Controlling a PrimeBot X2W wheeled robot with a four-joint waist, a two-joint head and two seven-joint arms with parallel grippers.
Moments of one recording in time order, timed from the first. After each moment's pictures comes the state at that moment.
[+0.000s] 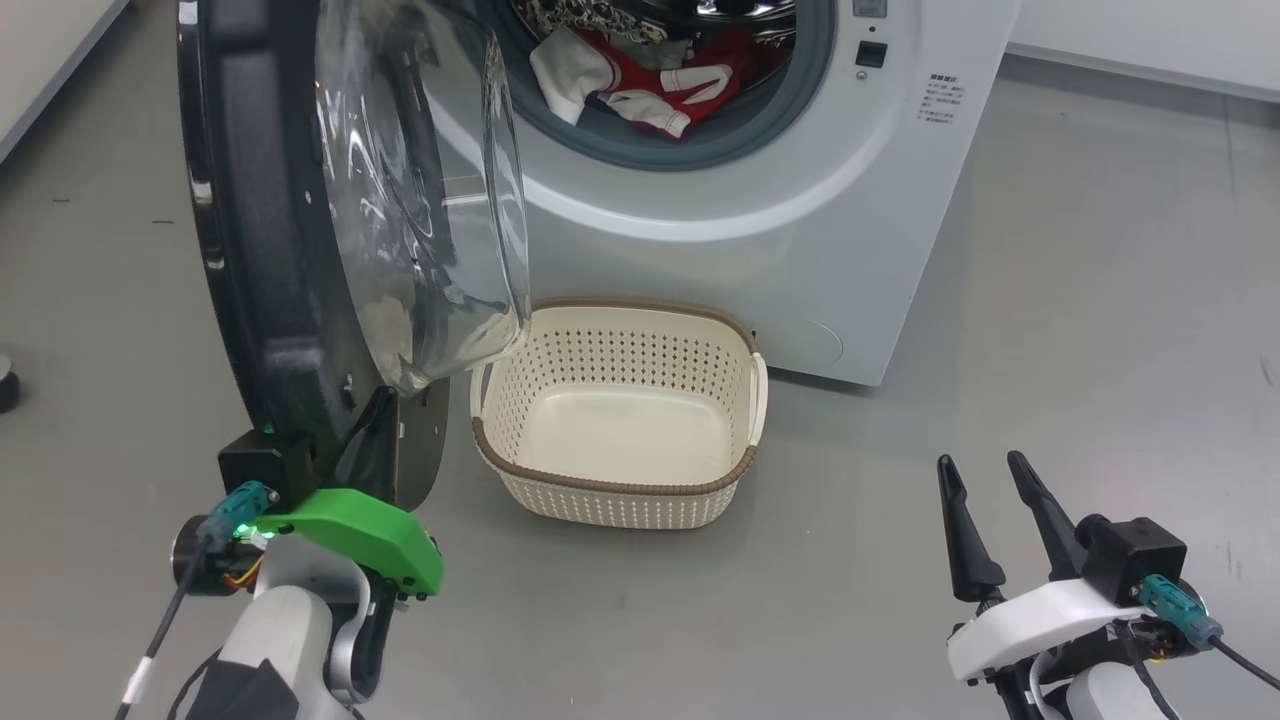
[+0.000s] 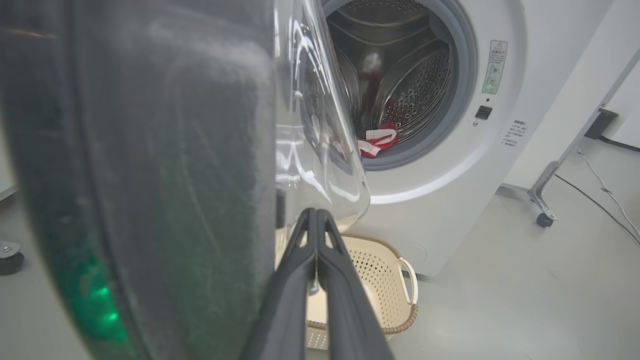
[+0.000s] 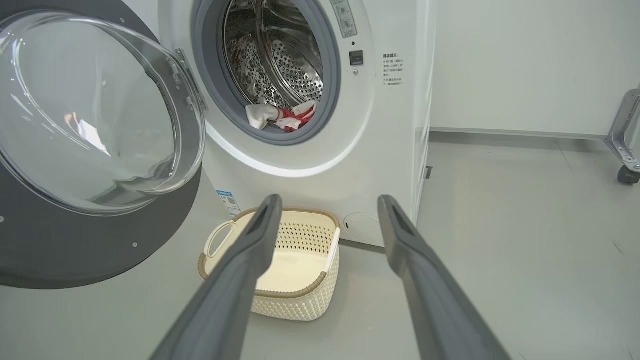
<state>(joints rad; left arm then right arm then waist) -0.31 0.03 -0.25 0.43 -0.45 0.03 -0.10 -0.03 -0.15 0.27 0.24 0.47 0.08 -0.25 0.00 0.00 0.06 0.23</state>
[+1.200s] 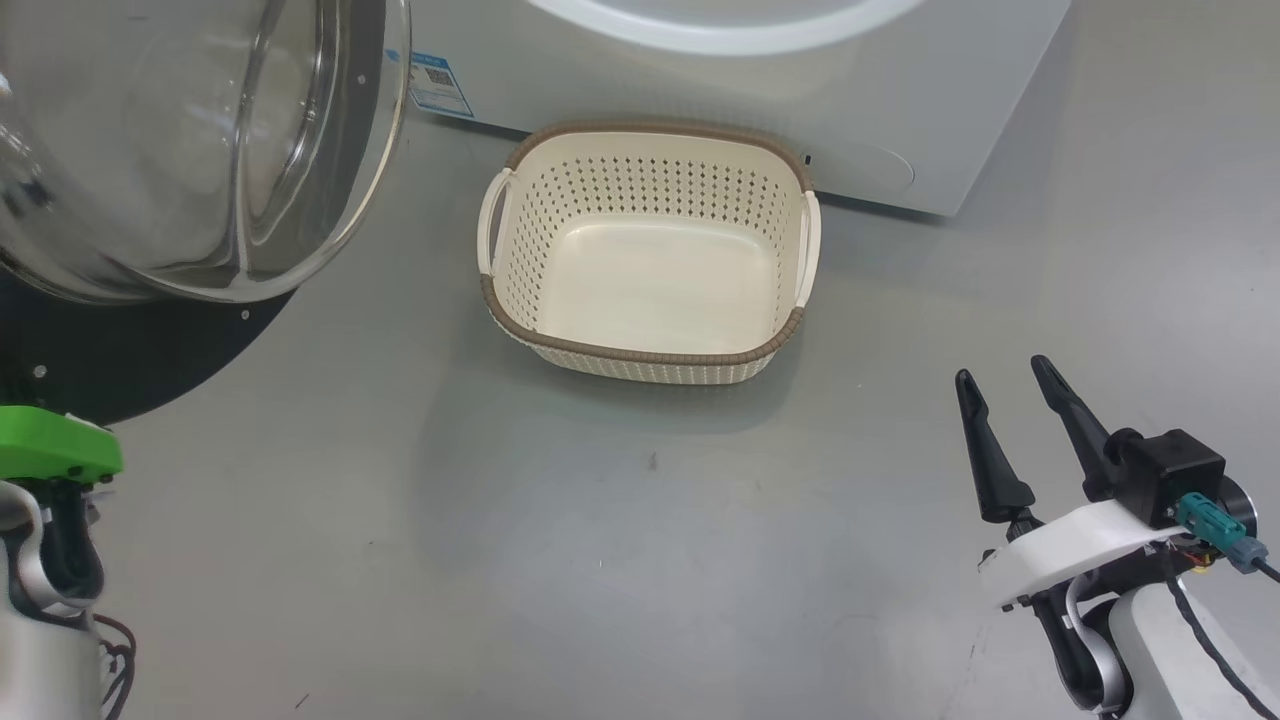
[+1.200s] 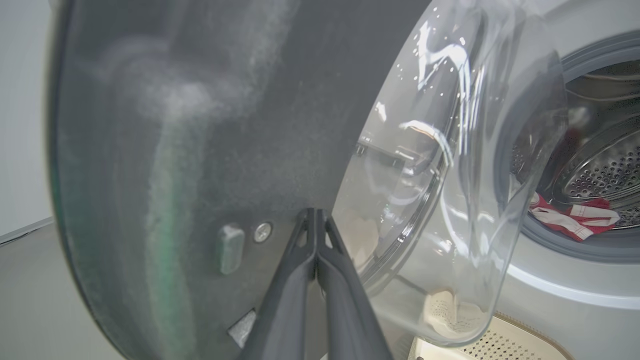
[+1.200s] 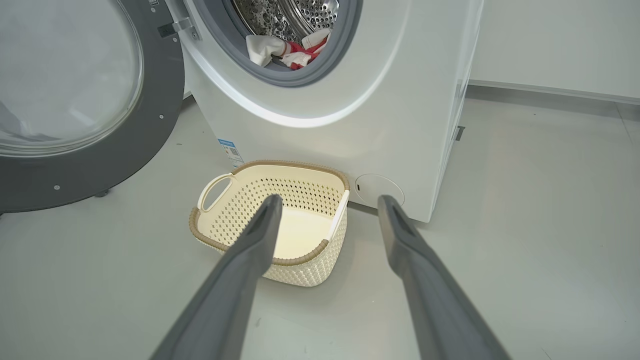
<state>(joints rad) -0.41 0.22 0.12 0.40 -0.60 0.08 -0.16 -0.12 -0.23 0.27 0.14 0.42 0.08 -0.18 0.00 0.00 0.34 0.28</state>
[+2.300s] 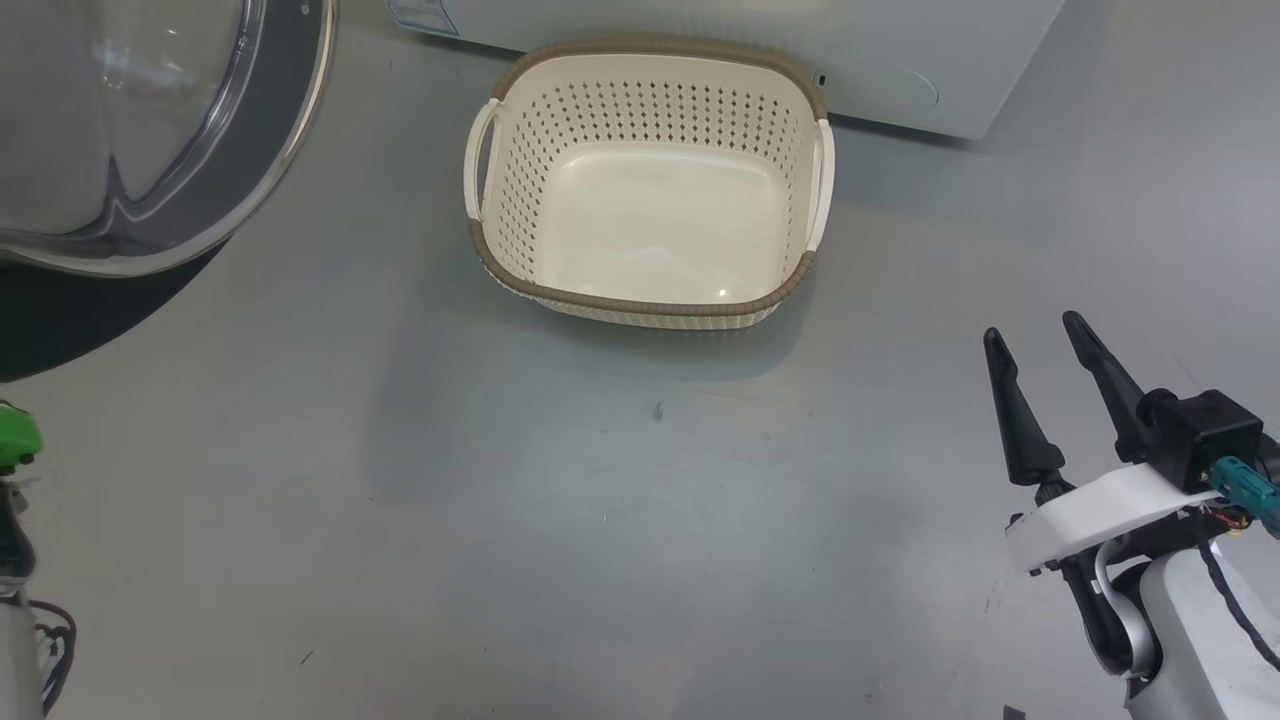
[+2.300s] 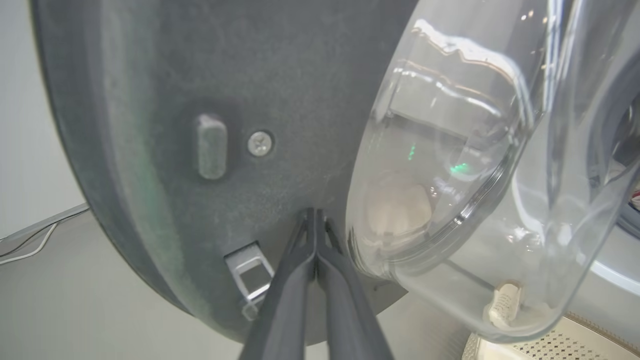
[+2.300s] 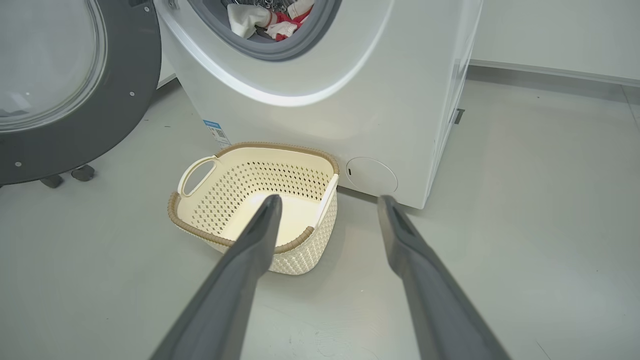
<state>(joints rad) -0.50 0.28 0.17 0.56 -0.64 0.08 -0.18 -0.16 -0.28 0.25 0.11 0.40 0.08 -0.16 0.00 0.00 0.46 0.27</state>
